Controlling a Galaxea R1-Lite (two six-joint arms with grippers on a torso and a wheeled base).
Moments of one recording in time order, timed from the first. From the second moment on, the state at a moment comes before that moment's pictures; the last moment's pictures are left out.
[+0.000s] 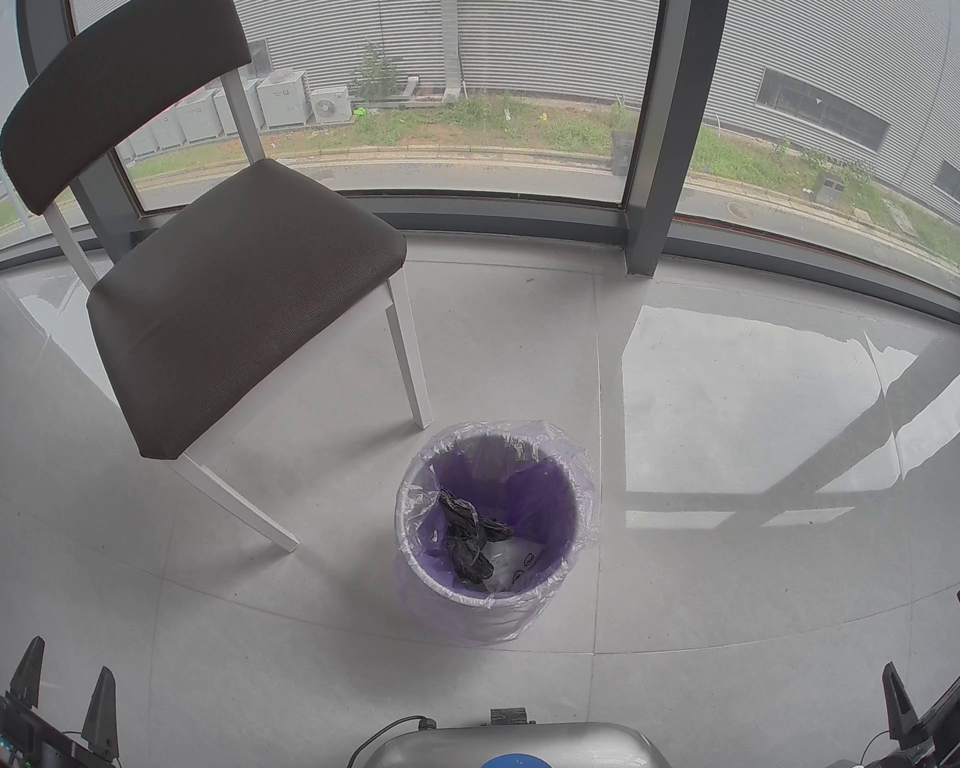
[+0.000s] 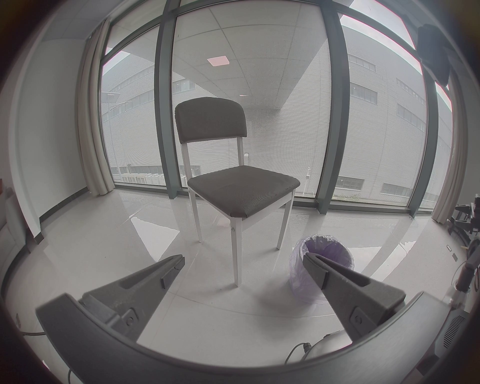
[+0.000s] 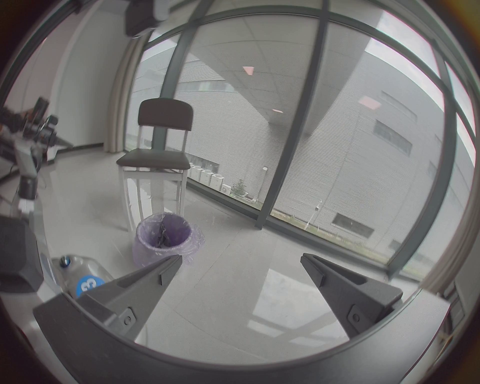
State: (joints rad) left arm 0.00 0.02 -0.02 0.00 0.03 -0.03; right arm 0.00 0.01 -0.02 -0.07 0.16 -0.34
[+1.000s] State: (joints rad) left arm 0.00 0.02 -0.02 0.00 0.03 -0.02; right arm 0.00 0.01 -0.02 0.00 -0.02 0.04
